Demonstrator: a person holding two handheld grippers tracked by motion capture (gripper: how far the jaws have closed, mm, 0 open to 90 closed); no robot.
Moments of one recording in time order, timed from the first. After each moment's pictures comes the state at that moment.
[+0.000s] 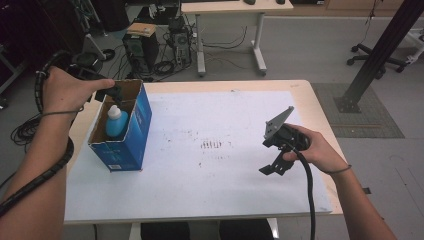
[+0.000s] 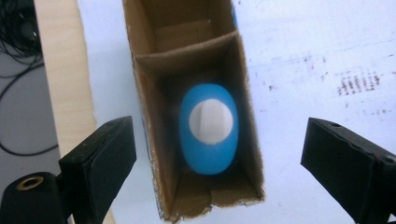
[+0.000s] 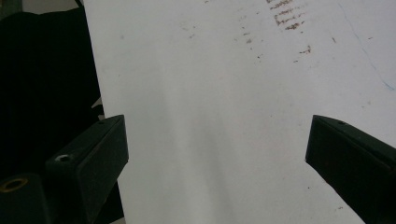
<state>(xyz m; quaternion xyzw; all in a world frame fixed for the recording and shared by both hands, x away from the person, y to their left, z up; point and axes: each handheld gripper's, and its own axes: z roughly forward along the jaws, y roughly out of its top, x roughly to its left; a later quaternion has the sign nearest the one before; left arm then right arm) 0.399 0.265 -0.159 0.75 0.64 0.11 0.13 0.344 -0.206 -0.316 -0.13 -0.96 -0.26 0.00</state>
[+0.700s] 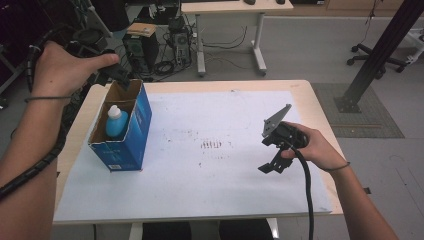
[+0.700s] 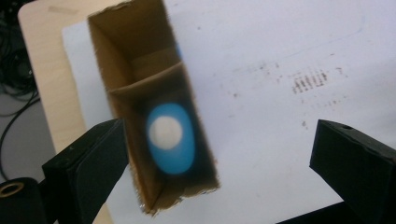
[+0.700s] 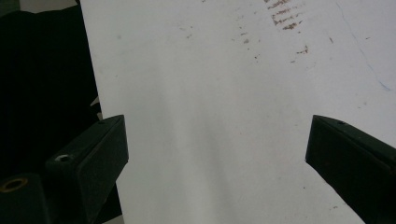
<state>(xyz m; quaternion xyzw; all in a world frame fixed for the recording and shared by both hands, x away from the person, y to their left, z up) 0.394 0.220 -0.126 0.80 0.57 0.11 0.15 0.349 -0.205 -0.317 -0.14 -0.96 -0.25 0.00</state>
